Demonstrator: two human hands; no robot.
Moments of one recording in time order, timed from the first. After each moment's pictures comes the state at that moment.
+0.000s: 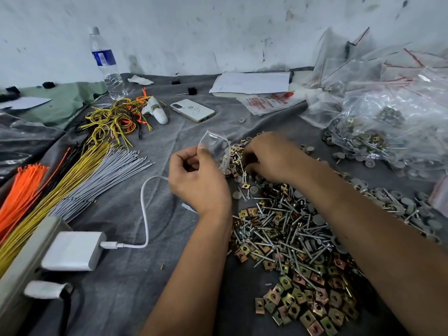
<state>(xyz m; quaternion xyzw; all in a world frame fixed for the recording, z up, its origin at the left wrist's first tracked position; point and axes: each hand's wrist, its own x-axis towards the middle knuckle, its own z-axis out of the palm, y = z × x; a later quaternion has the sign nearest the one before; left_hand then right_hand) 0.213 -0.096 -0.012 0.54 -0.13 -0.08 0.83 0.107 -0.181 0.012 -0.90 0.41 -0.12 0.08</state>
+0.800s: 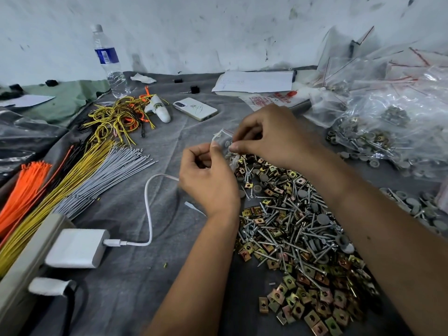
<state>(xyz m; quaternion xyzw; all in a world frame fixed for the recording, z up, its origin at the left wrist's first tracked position) 0.208 -0.096 -0.016 0.56 -0.19 -0.07 0.80 0.108 -0.160 0.052 -0.85 0.36 -0.29 0.26</state>
